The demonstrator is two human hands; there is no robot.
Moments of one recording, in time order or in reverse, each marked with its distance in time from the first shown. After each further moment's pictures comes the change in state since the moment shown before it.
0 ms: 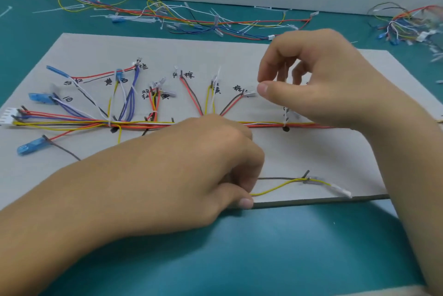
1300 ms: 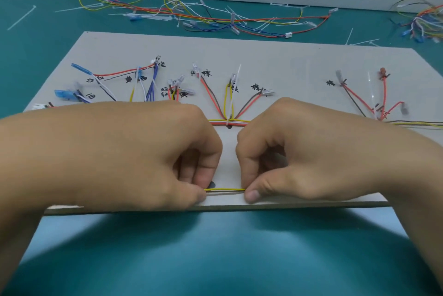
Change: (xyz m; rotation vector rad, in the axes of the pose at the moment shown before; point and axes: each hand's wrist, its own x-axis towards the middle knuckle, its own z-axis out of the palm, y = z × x) left_hand -0.028 -0.022 -0.039 -0.074 -0.289 -0.283; right_hand -0.021 -0.051 0.028 0.116 -0.634 -0.068
